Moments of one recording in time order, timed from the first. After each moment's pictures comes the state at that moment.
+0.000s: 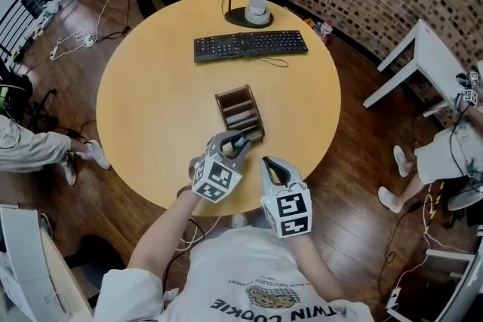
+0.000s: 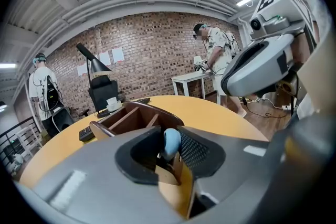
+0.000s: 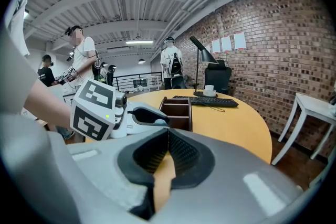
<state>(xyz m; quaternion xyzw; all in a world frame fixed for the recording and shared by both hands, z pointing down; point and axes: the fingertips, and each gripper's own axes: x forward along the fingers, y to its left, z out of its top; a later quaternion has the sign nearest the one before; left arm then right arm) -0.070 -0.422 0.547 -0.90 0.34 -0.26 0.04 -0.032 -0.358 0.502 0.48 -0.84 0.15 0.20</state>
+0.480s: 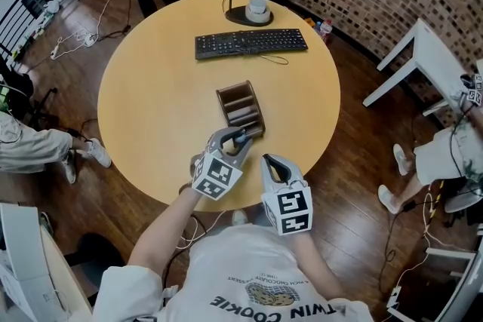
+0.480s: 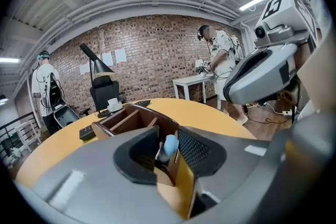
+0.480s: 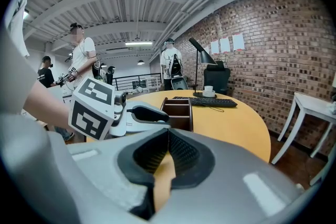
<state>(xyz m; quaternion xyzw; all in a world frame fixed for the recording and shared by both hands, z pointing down) -0.072 -0.414 0.535 -0.91 0.35 -0.24 0.03 -0.033 -0.348 0.497 0.48 -0.84 0.15 0.19</state>
